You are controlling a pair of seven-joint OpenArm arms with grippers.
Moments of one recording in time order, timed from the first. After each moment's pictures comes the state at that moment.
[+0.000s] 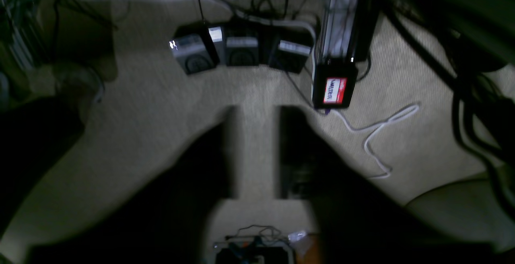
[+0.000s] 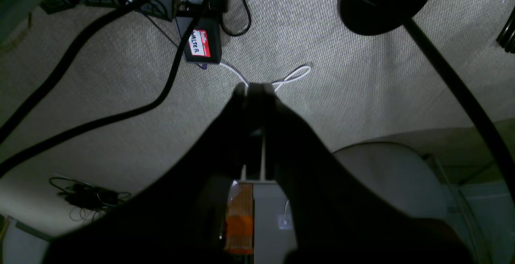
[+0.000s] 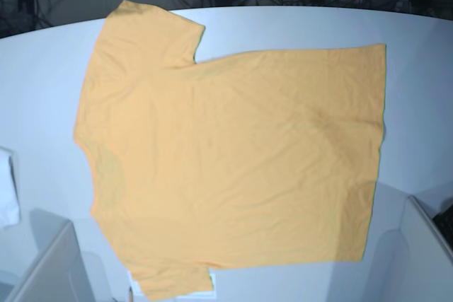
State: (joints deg) left arm 4.8 -2.4 1.4 0.9 0.3 0.5 -0.1; right arm -2.8 0.7 0.0 0.1 -2.0 0.9 -6.5
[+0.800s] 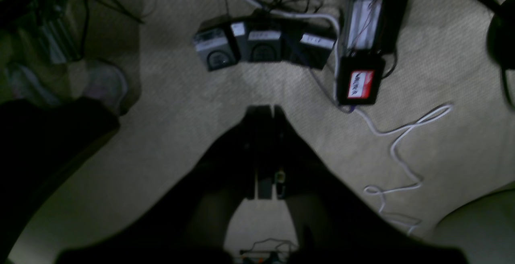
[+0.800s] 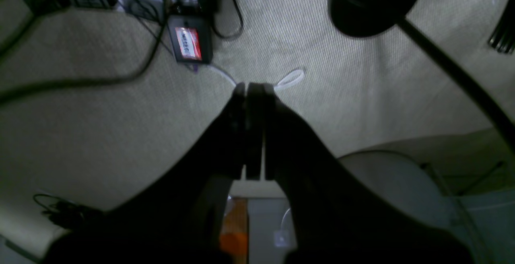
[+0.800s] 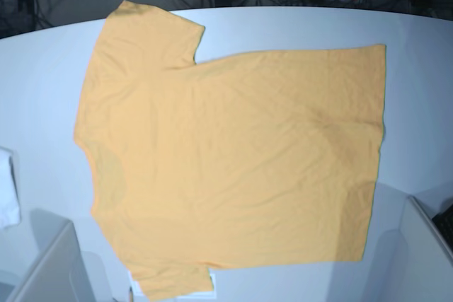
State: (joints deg) left arm 24.0 -5.3 1.4 25.2 0.3 1.0 -0.2; right arm -22.1 1.6 0.3 25.0 -2.0 1.0 -7.0
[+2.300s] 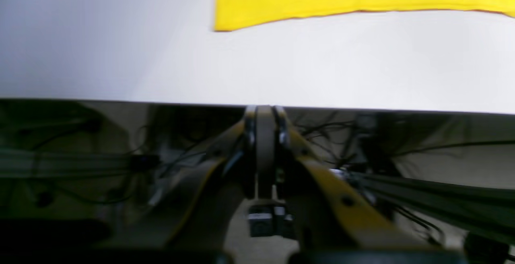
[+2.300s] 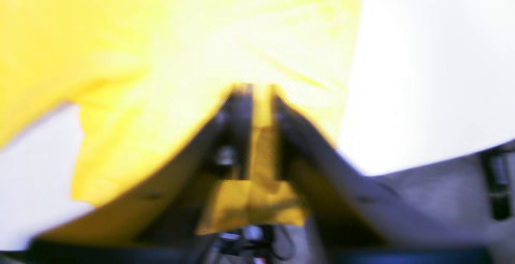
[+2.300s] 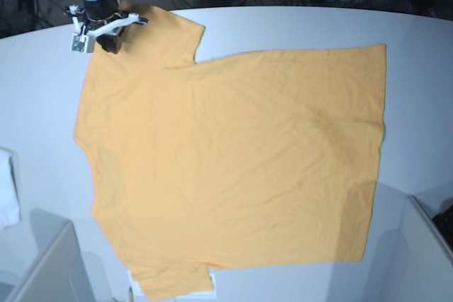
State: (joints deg) left arm 68.6 -10.2 -18.1 111.9 -15.8 1.0 -1.5; right arm -40.9 -4.7 16.5 113.5 14.7 7.7 -27.3
